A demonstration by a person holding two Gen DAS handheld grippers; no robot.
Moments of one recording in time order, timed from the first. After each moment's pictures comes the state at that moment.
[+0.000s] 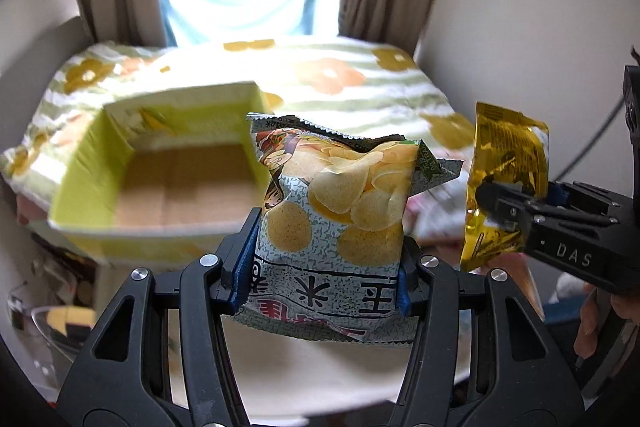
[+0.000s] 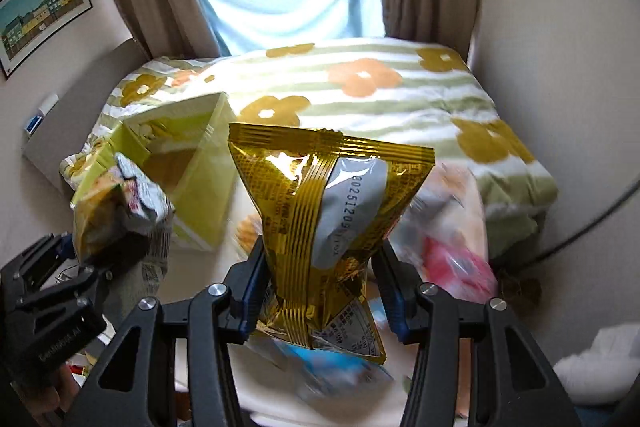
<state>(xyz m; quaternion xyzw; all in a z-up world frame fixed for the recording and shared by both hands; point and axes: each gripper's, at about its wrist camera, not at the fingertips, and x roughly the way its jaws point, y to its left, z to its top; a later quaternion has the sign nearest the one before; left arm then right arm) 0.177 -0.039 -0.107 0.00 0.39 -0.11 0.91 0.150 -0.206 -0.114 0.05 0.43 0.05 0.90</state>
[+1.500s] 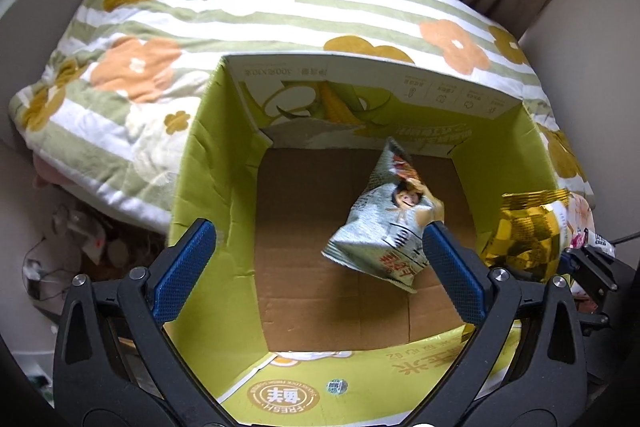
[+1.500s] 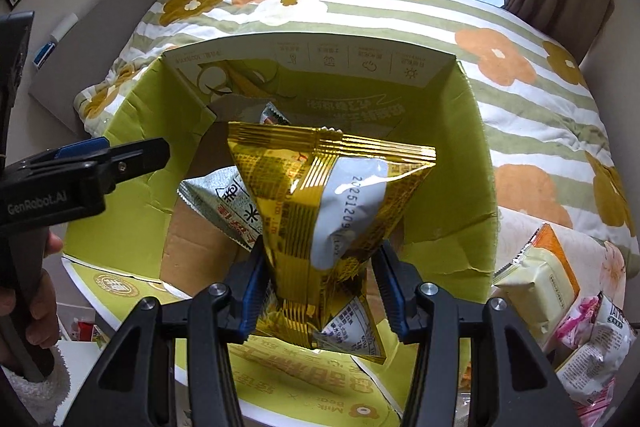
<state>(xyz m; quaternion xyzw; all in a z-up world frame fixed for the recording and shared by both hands) 0.380 0.199 -0.189 -0.05 0.52 -0.02 0.85 0.327 0.020 -0.200 -0.01 0.54 0.15 0.83</state>
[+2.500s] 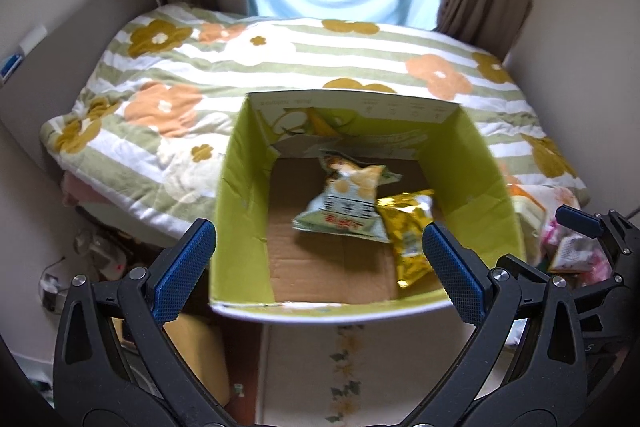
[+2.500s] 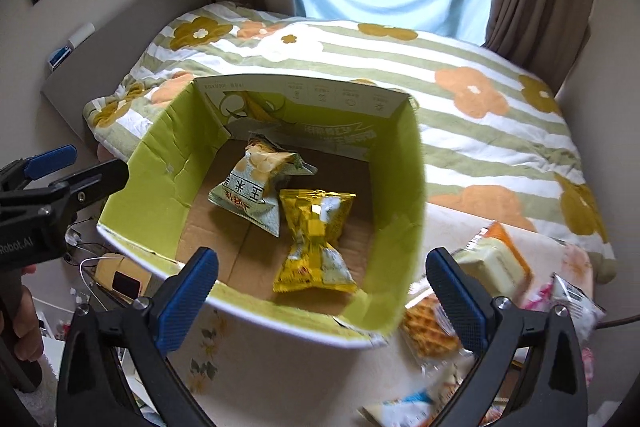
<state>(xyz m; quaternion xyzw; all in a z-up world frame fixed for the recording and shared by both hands) 0.270 0.175 -0.114 -0.02 0.44 -0.02 0.90 0.251 -0.004 -0.138 -0.03 0.48 0.13 0.87</state>
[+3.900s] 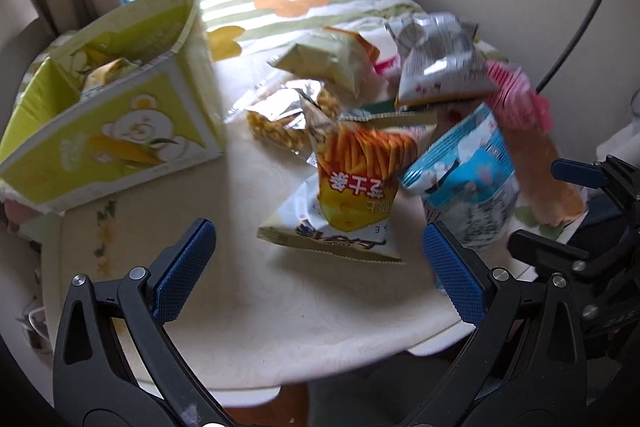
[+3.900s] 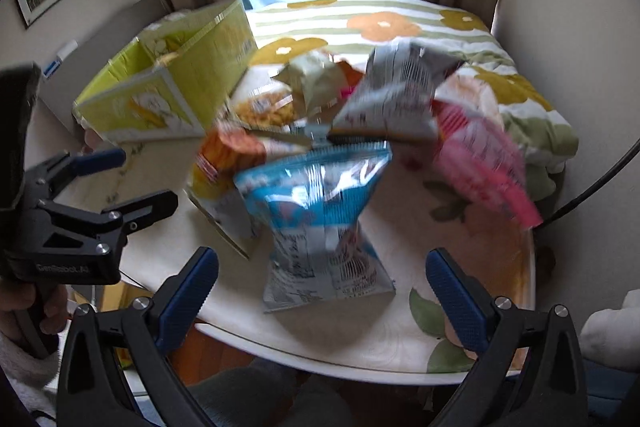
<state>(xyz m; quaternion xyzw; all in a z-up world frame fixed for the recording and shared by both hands) 0.114 -0.098 -0.245 0.09 0.47 -0.16 0.86 0.056 -0.247 -0.244 0.02 0.49 0.09 0.87</state>
